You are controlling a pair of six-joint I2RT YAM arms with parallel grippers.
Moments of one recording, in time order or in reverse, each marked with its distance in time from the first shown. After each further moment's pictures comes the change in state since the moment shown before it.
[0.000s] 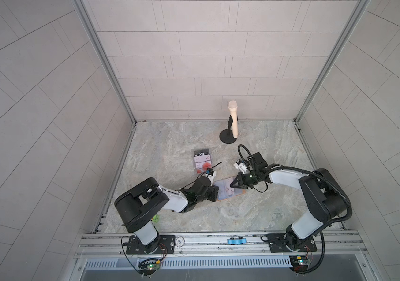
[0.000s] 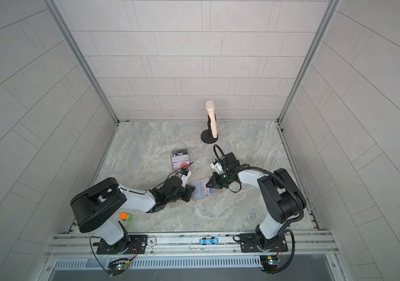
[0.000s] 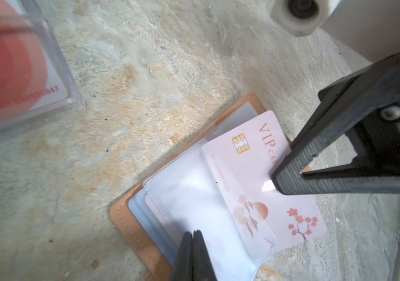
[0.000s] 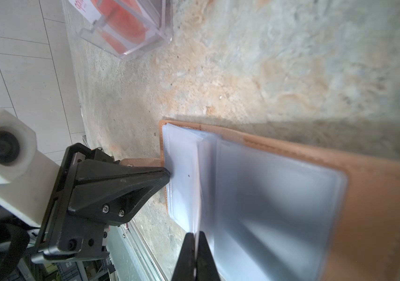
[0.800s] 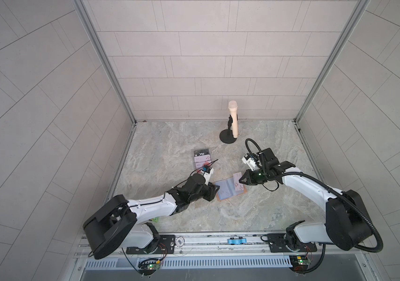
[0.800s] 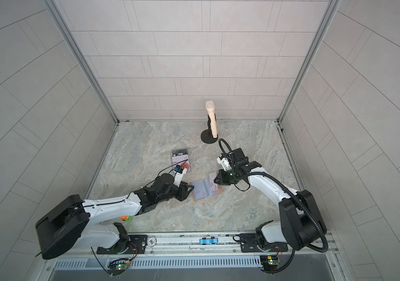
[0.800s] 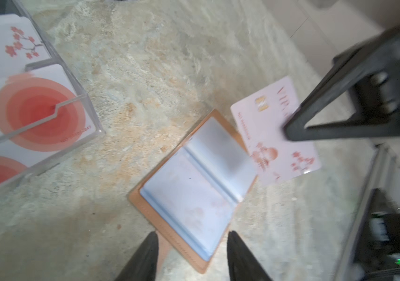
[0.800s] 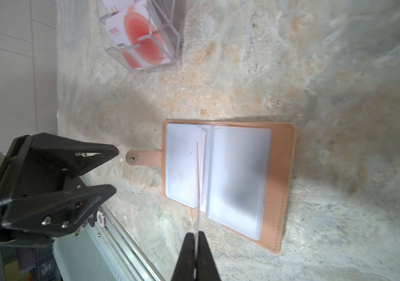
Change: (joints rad) left arm 0.039 -0.358 0.003 -0.271 0.072 0.089; right arm -0.027 -0.267 0.045 -0.265 0.142 -0.139
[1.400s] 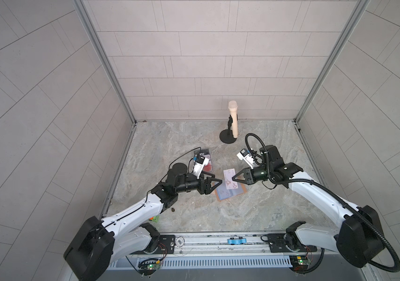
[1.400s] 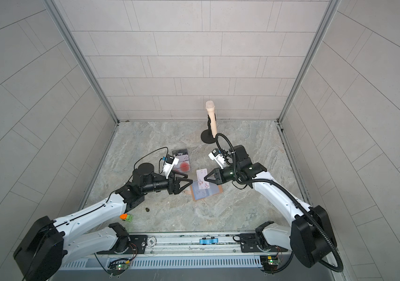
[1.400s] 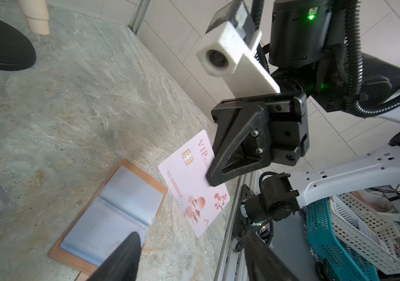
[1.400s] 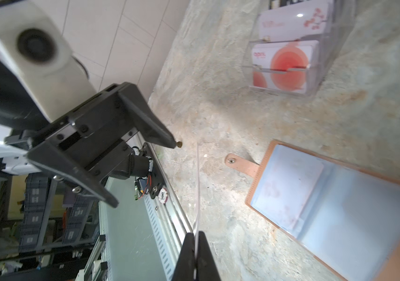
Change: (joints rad) left arm 0.188 -0.197 0.026 0.047 0.525 -0.065; right arm 0.073 -0.143 0.039 0.073 -0.285 -0.049
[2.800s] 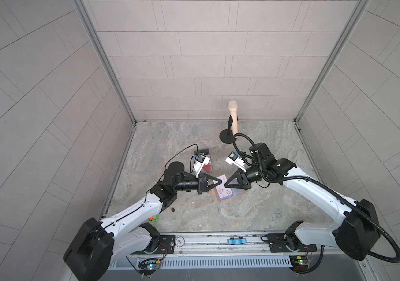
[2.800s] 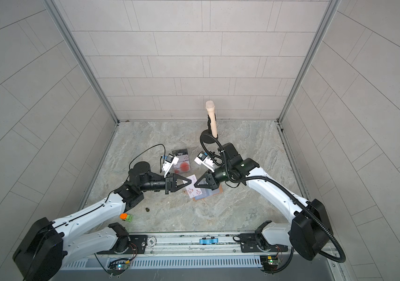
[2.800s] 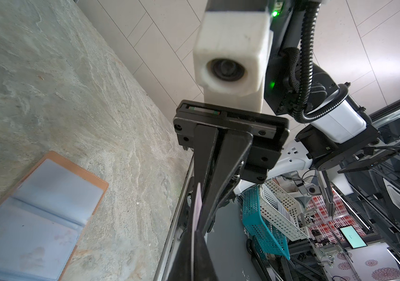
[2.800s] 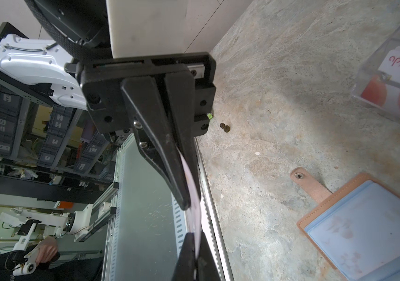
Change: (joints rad) left arm 0.009 -0.009 0.006 0.106 0.221 -0.224; right arm 0.118 0.070 0.130 -0.121 -0.113 -0.210
